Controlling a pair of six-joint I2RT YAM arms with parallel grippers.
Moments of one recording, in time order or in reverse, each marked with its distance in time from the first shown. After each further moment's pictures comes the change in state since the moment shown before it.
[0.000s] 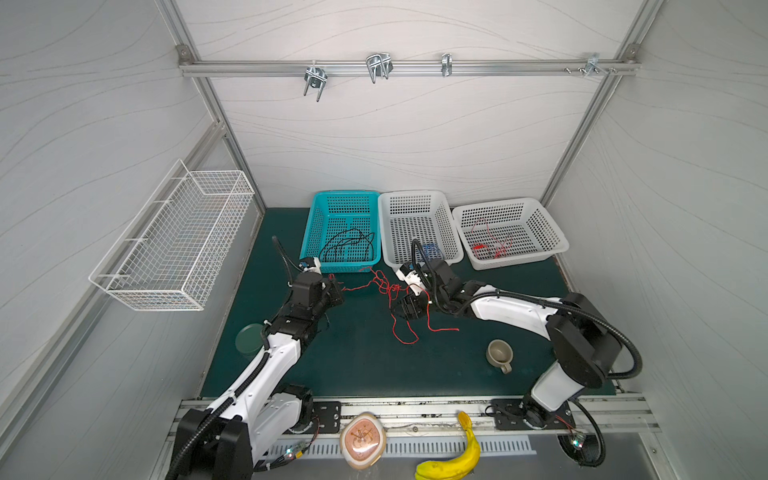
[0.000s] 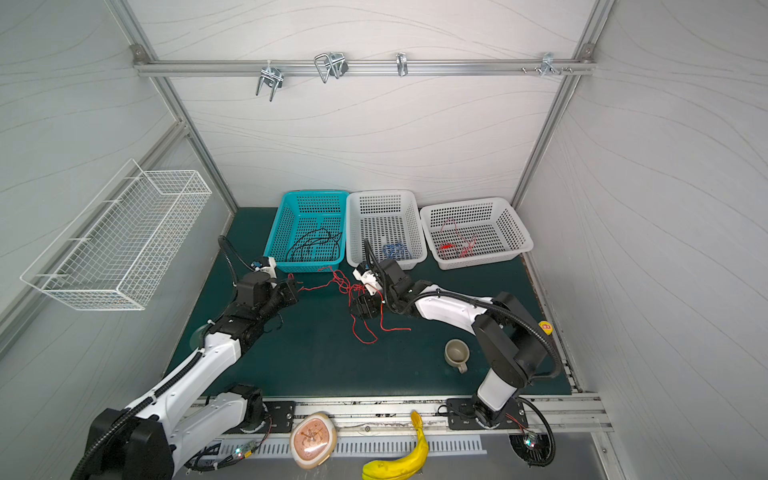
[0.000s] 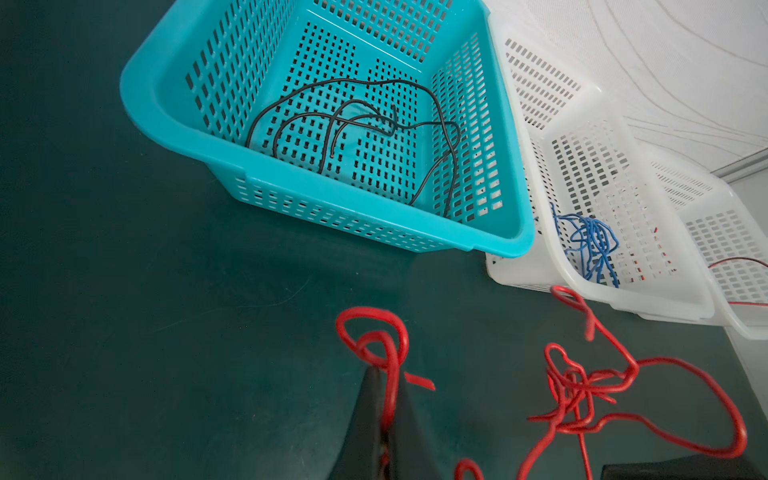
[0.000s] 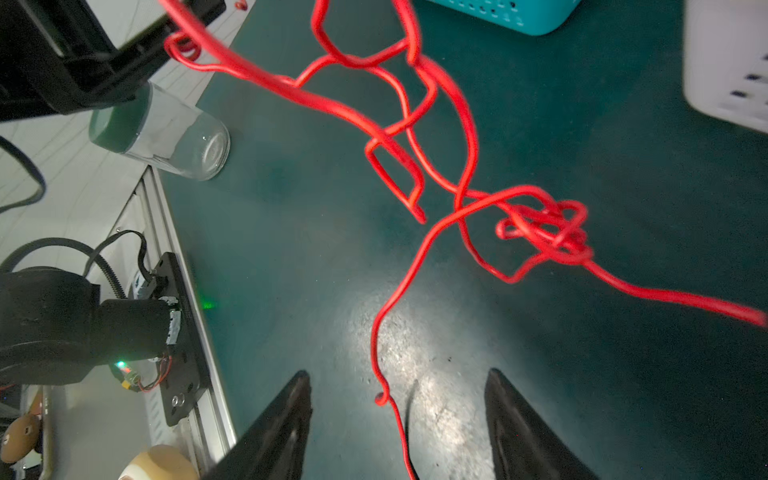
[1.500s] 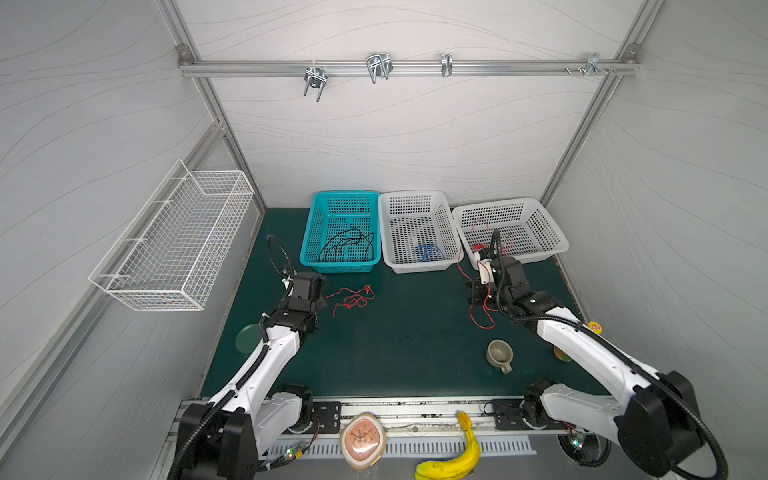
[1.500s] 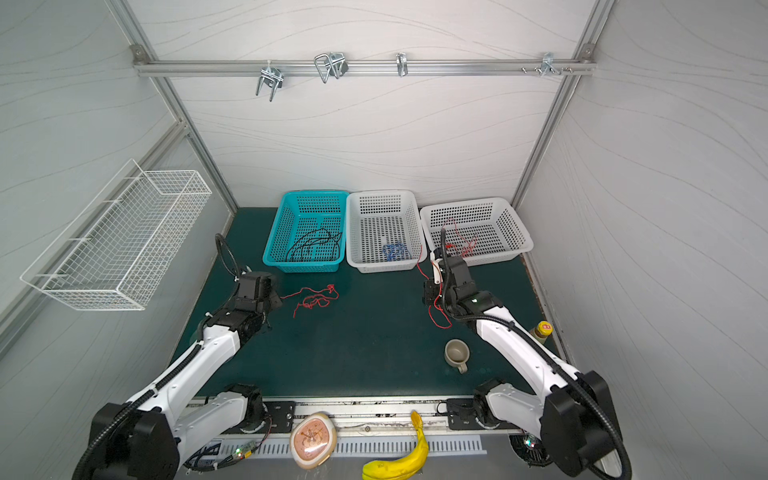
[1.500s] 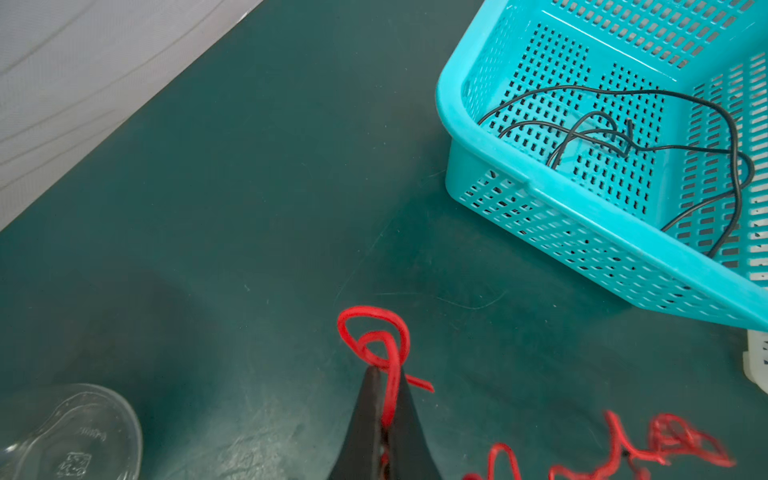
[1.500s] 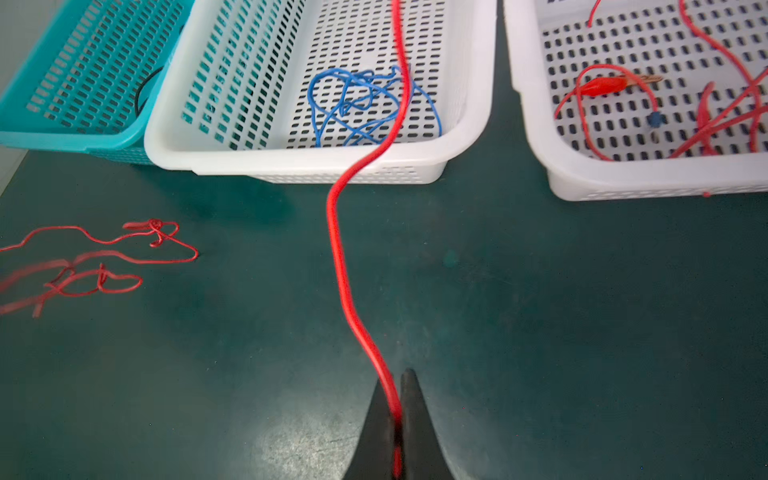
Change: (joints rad) left arm 0.049 0.041 0.068 -0.278 -0.389 -0.060; right arm -0.384 -0.563 -0.240 -0.261 0.356 -0.010
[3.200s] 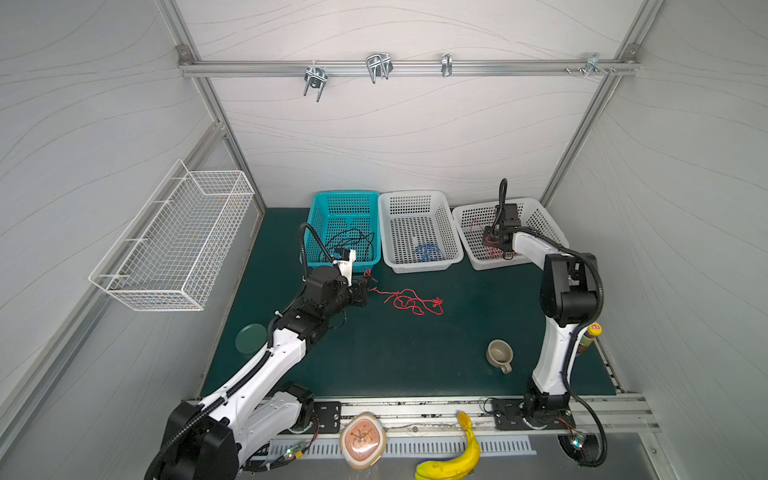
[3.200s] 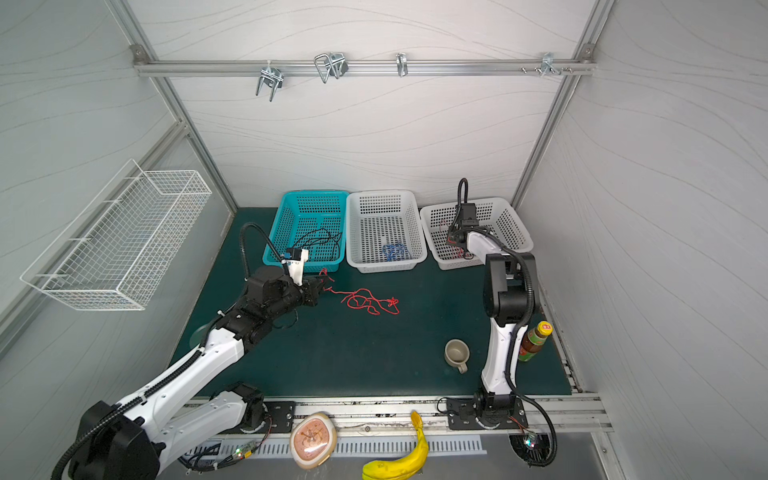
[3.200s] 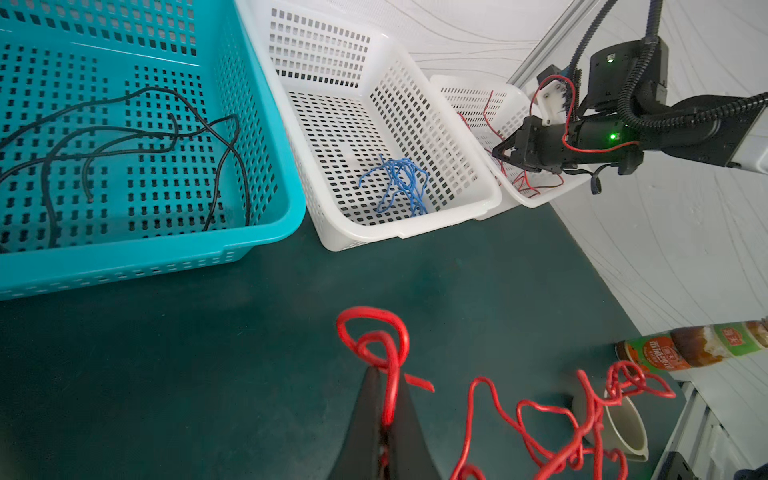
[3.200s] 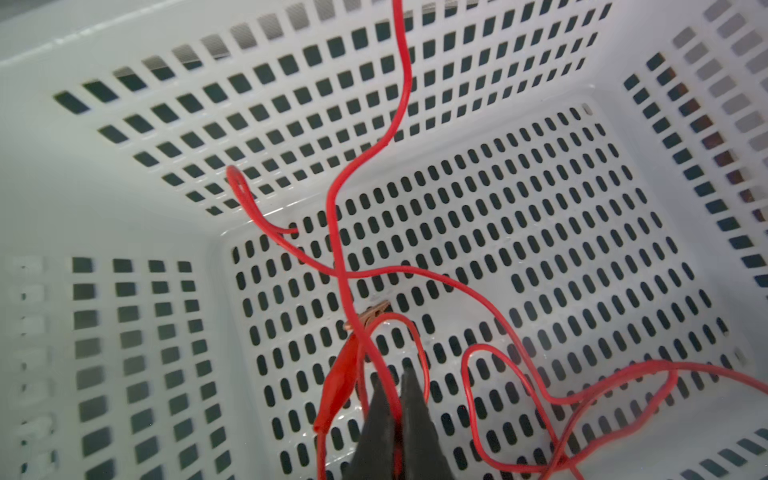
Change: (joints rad) left arm -0.254 -0.025 0.037 0.320 0.633 0.183; right arm -0.373 0.947 0.767 0.032 0.200 -0.078
